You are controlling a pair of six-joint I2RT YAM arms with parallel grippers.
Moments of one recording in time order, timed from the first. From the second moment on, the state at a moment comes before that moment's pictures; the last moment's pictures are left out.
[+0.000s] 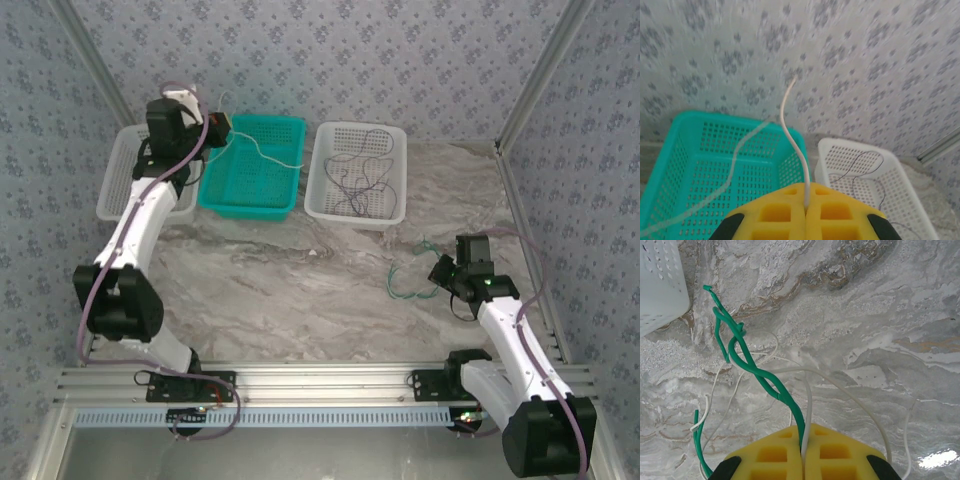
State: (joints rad) left arm -0.09 1.65 1.54 -0.18 0.30 -0.38; right arm 0.07 0.88 0.58 -0.64 -0.01 0.57
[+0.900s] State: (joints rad) left arm -0.50 1.11 1.18 -0.14 0.25 -0.37; right arm 0.07 0.69 0.70 -0.64 -0.25 0.49
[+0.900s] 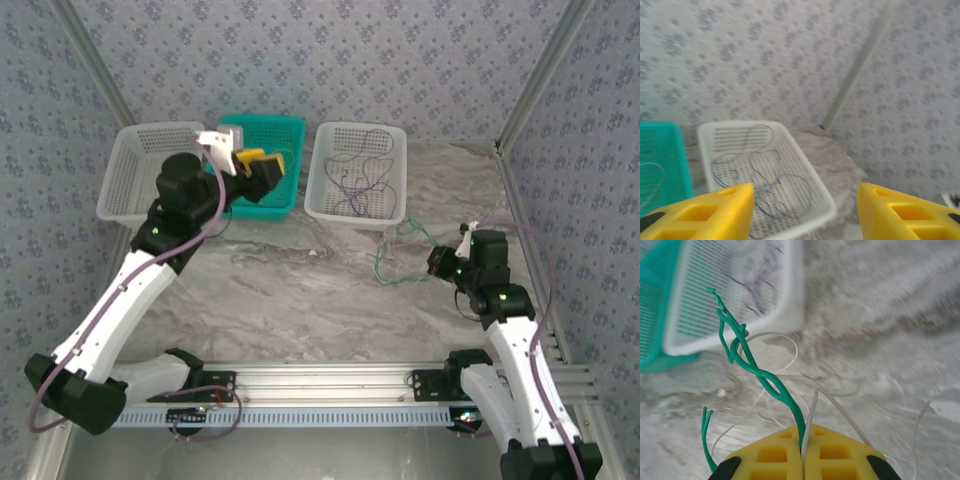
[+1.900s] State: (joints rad) left arm -0.71 1.45 1.09 0.06 0.78 -0.35; right arm 0.41 0.71 0.87 -0.40 -0.49 0.40
